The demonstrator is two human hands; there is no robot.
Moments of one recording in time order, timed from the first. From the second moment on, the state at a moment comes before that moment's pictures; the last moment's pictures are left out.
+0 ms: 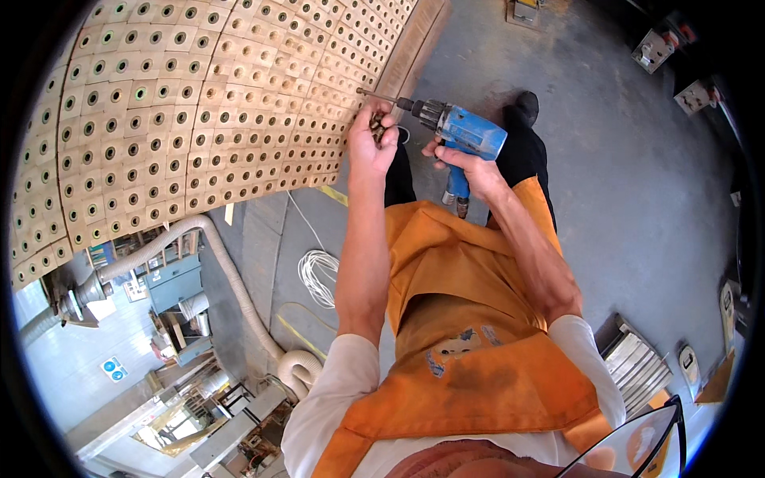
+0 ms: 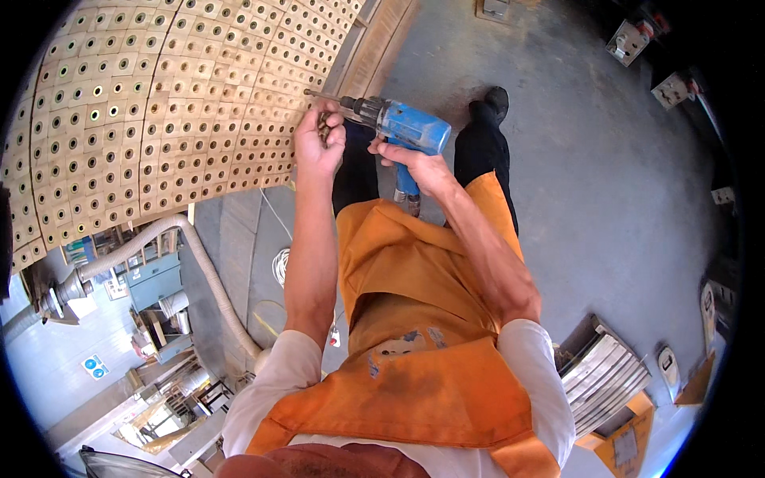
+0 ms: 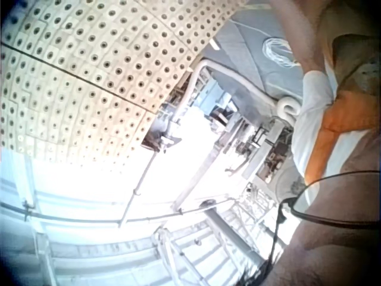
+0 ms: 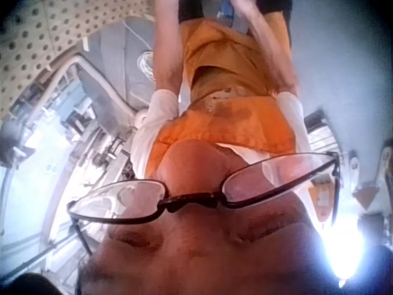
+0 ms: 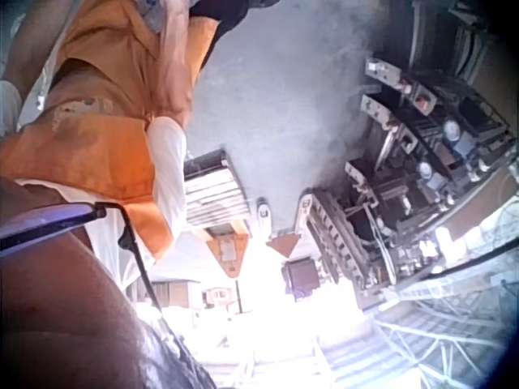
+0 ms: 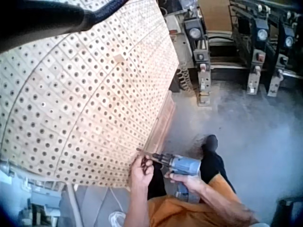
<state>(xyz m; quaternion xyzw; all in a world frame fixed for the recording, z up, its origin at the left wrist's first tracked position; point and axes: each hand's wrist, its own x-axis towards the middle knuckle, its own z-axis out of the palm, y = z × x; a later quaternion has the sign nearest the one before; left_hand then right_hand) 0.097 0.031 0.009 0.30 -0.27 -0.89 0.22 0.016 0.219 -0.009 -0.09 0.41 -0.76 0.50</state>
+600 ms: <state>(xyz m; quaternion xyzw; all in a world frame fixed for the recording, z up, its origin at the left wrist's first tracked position) 0.153 0.082 -0.016 0.37 -0.32 -0.86 0.15 0.015 0.218 -0.013 -0.12 0.43 -0.75 0.48</state>
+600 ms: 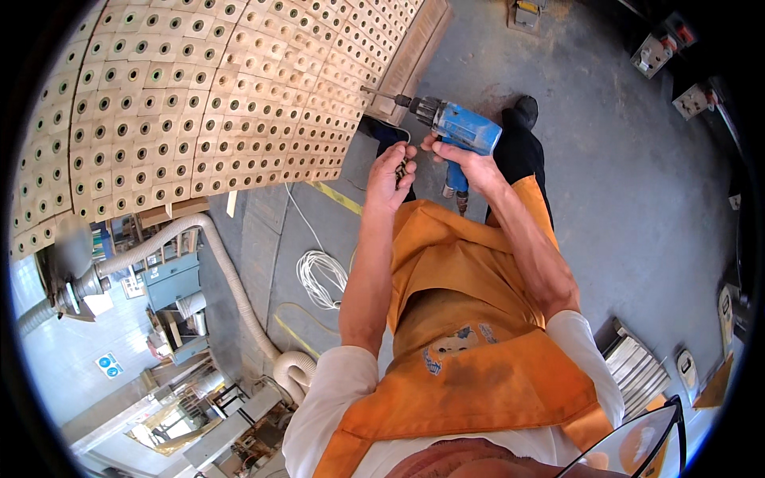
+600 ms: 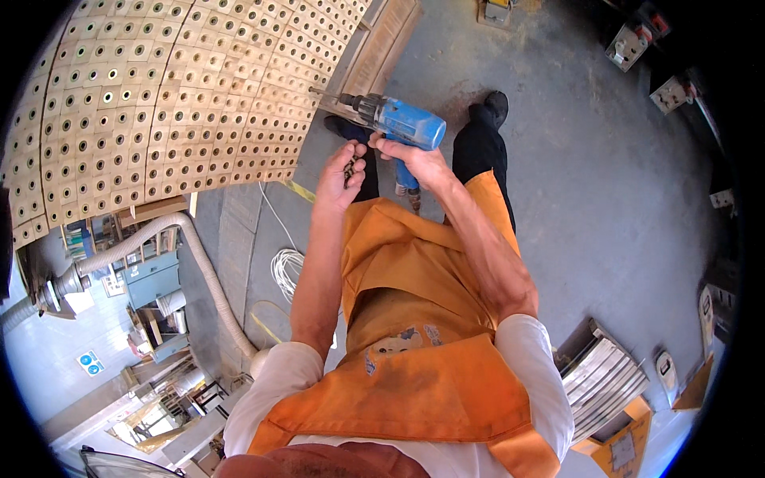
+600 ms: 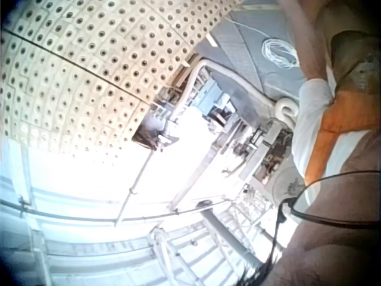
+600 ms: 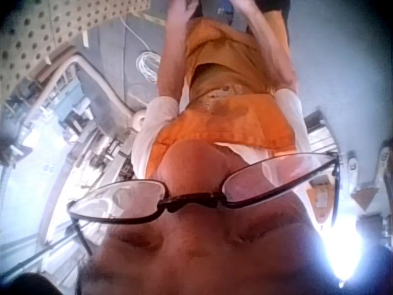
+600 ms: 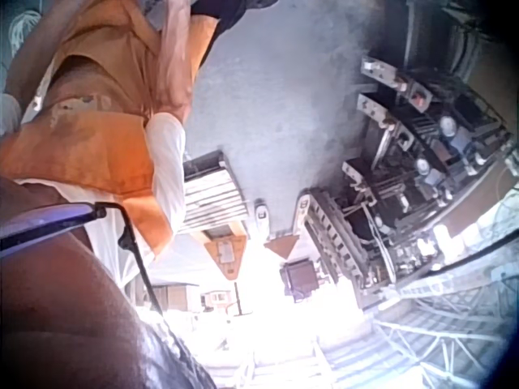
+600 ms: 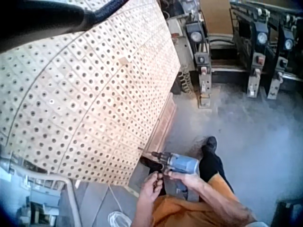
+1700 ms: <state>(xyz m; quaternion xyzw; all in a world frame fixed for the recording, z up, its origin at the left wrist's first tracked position) 0.121 0.040 -0.003 0.30 -0.24 -0.90 0.21 0.039 0.224 -0.012 -0.07 0.39 -0.75 0.53</state>
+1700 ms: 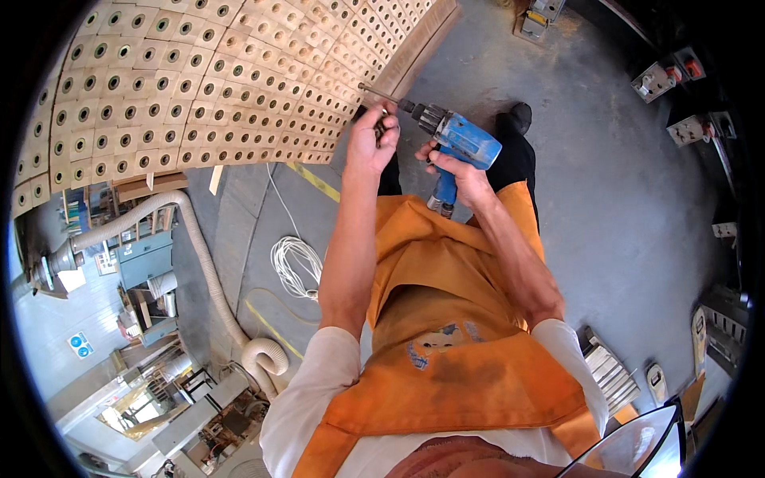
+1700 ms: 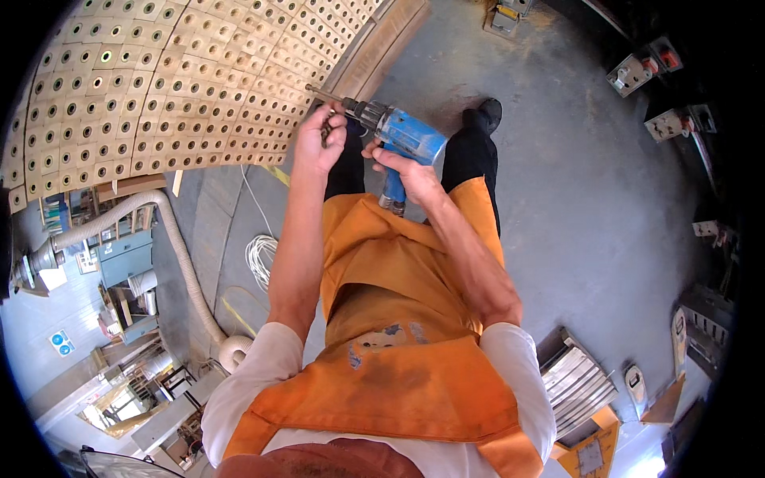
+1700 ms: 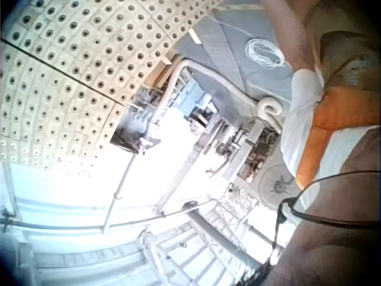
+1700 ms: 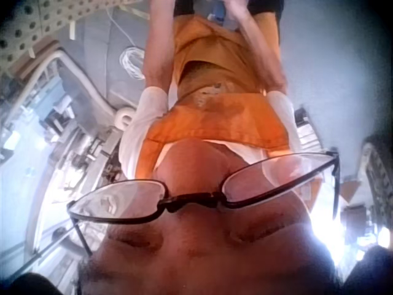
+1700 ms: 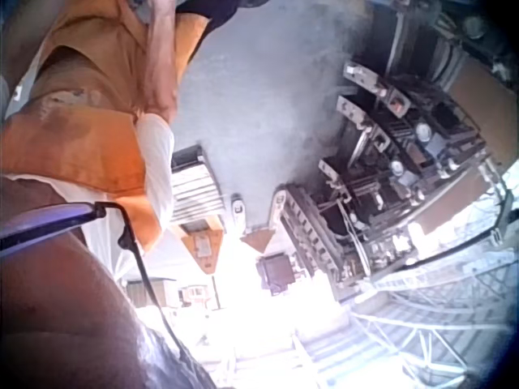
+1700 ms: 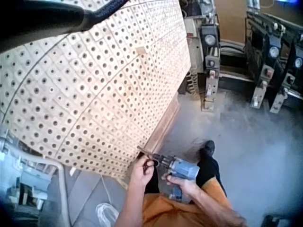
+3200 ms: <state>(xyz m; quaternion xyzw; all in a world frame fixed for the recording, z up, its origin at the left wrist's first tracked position) 0.133 0.036 0.015 0.31 -0.30 -0.85 0.29 0.056 0.235 -0.017 -0.13 0.43 -0.74 0.51</state>
